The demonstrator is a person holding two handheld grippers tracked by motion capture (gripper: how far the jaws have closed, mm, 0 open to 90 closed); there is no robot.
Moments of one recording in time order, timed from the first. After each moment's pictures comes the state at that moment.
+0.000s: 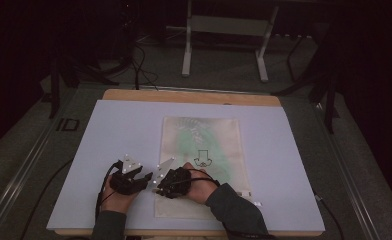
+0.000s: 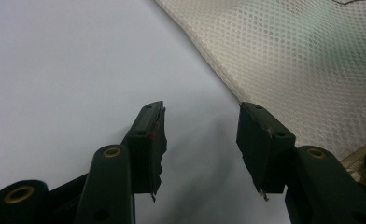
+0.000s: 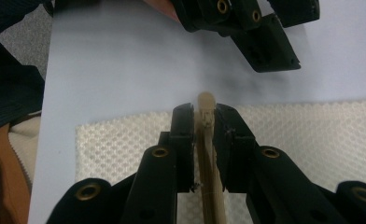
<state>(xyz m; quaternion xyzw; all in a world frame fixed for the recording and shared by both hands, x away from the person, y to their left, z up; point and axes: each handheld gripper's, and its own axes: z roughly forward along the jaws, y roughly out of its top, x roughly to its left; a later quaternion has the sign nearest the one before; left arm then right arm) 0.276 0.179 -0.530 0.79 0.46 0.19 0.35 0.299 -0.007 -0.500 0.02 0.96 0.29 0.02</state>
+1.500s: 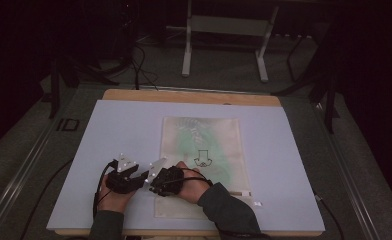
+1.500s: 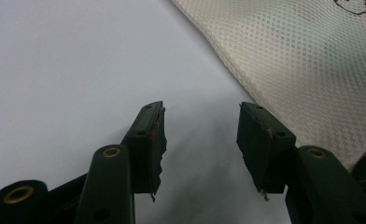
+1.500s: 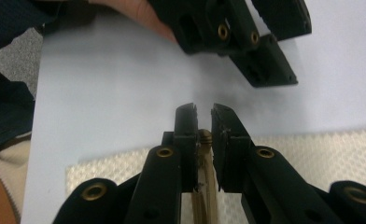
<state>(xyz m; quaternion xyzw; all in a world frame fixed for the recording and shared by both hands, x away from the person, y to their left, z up) 0.277 0.188 -0.528 0.78 0.48 0.20 0.36 0.298 0.010 -0.496 0.02 0.95 0.30 0.04</state>
